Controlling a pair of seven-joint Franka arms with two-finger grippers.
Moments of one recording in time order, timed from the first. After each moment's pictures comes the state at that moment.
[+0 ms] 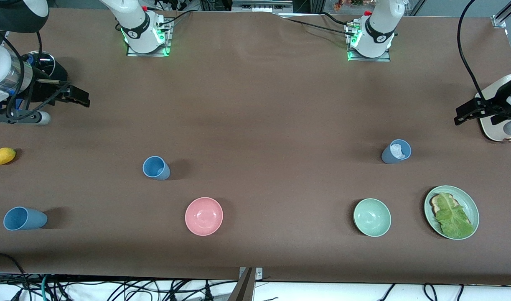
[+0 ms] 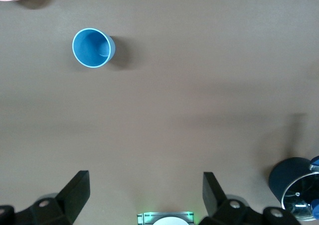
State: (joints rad) left arm -0.01 0.07 0.09 -1.61 0.02 1.66 0.05; right arm 0.05 0.07 0.02 -1.61 -0.01 1.51 0.11
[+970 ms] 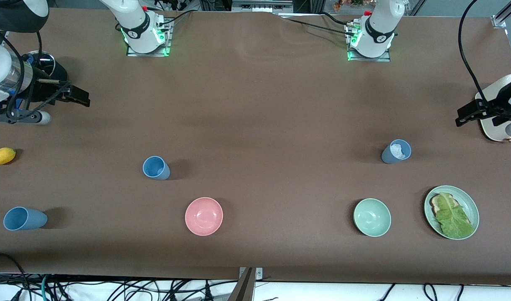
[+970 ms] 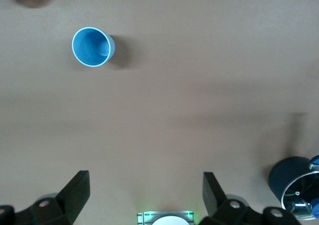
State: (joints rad) left arm -0.01 0.08 0.09 -1.60 0.02 1.66 0.05; right arm 0.05 0.07 0.02 -1.61 -0.01 1.51 0.11
